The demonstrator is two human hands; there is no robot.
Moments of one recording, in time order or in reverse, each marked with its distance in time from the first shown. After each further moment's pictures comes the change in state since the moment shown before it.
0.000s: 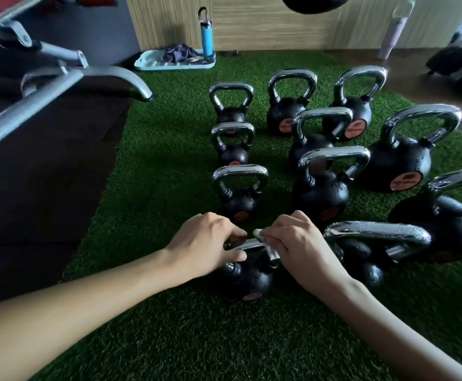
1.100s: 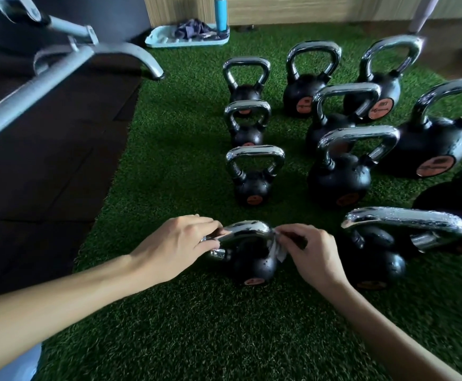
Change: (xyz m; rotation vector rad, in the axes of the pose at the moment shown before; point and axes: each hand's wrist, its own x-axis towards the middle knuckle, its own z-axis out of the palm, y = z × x) left_hand -0.054 -0.043 0.007 -0.016 0.026 -0.012; right_hand -0.033 0.015 0.054 0.382 0.043 0.495
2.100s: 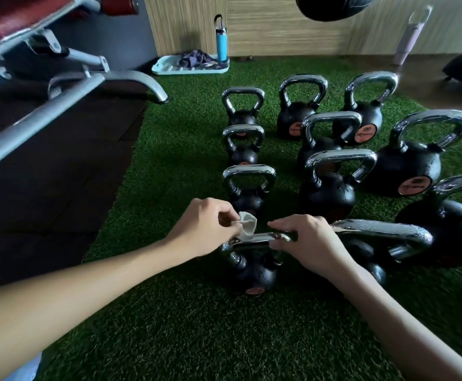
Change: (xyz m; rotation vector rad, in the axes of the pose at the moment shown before) left_hand 0.046 0.042 -0.013 -0.310 0.202 -0.218; right_hand 0.024 -0.047 -0.055 -0.293 -0.239 -0.022
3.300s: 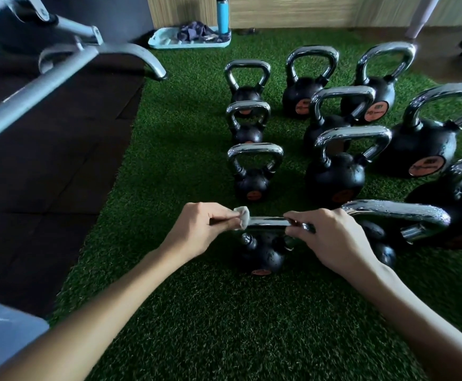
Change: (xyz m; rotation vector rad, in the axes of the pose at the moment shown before) left_hand -0.026 -0.048 0.021 -0.243 0.027 0.185; right_hand -0.019 0.011 0.009 -0.179 0.068 0.027
